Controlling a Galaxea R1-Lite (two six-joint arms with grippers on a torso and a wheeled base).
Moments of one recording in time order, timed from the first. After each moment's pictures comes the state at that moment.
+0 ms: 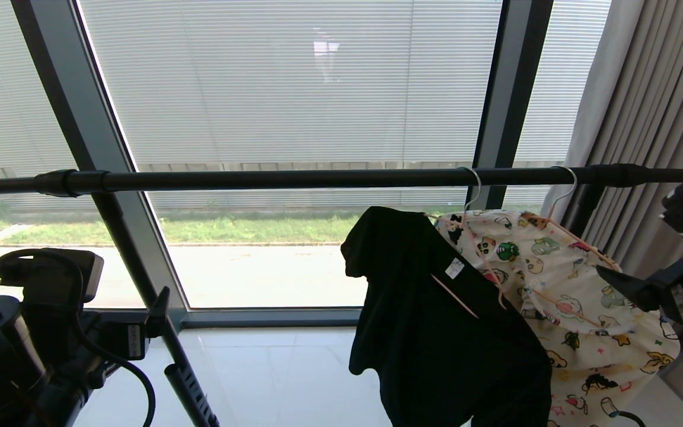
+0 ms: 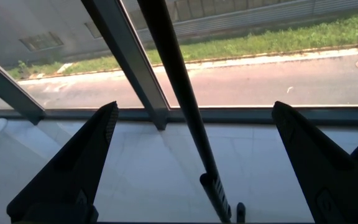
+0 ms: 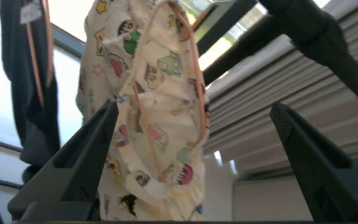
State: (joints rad) left arm -0.36 1.38 -0.16 -1.04 0.64 0.24; right arm 0.43 1.15 -0.71 -0.14 -0.32 -0.45
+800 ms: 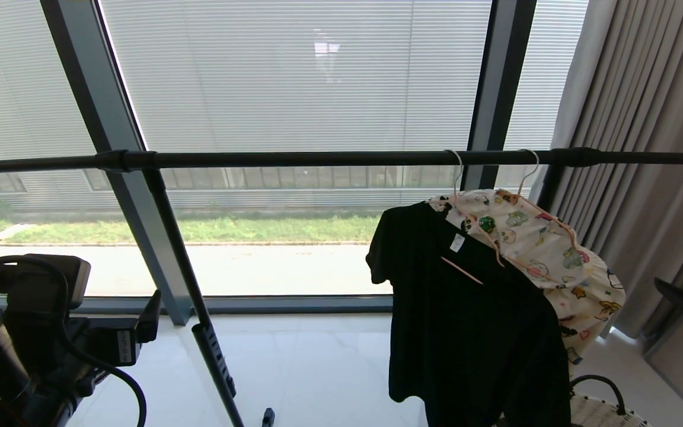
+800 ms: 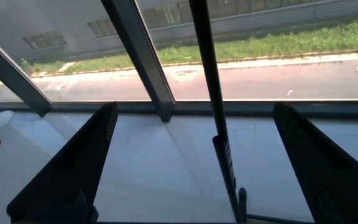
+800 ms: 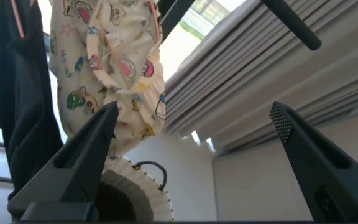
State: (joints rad) left arm -0.35 1.35 -0.14 -1.04 0.64 0.23; right arm 0.34 0.99 -0.62 -0.14 -0.32 -0.47
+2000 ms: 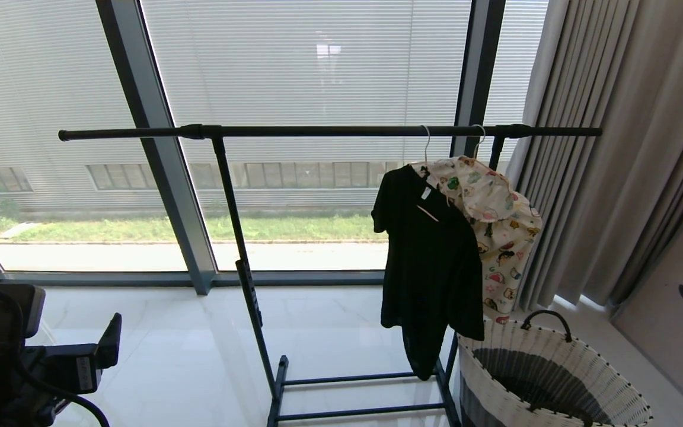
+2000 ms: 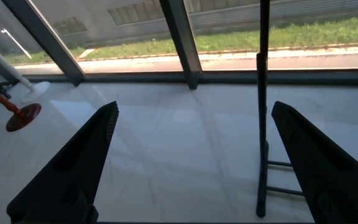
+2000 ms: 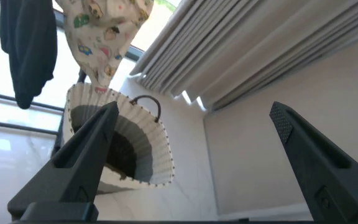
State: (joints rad) left arm -0.24 1.26 -0.03 -1.04 0.64 0.24; right arm 0.18 0.97 -0.58 -0.14 -0.29 -0.47
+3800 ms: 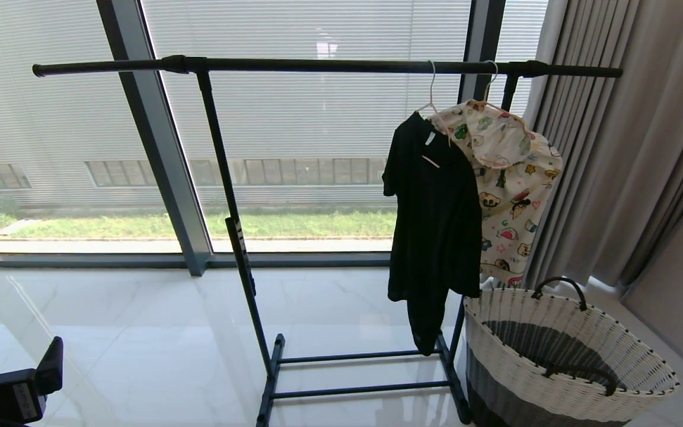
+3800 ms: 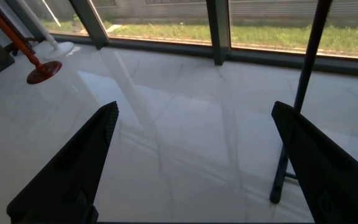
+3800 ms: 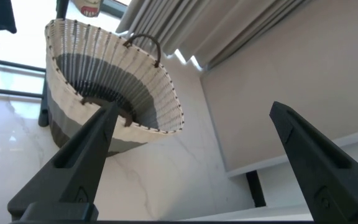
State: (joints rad) left arm -0.09 1.07 0.00 -0.85 0.63 0.17; right arm 0.02 0.77 -0.36 -0.15 -0.25 -0.47
